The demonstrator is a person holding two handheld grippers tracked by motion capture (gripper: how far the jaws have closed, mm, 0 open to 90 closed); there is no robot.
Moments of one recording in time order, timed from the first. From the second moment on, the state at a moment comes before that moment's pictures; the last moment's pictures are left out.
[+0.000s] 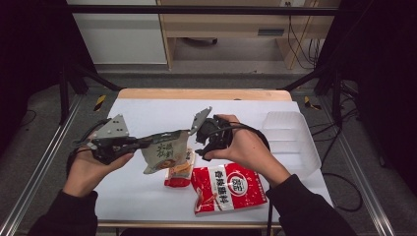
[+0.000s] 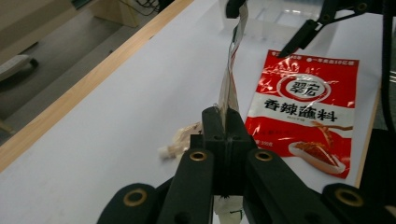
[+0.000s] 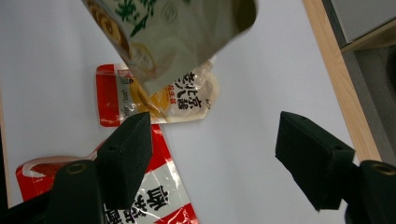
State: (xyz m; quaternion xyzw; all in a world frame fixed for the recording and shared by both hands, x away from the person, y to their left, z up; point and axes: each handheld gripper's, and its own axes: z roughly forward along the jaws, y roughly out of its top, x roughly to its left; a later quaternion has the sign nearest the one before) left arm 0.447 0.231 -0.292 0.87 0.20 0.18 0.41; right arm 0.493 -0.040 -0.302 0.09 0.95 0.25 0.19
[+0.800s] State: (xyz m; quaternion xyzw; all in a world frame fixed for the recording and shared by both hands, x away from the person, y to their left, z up) left arm 0.463 0.181 -0.308 0.88 0.16 0.15 0.43; right arm 0.493 -0.041 -0.299 0.03 0.96 0.22 0.17
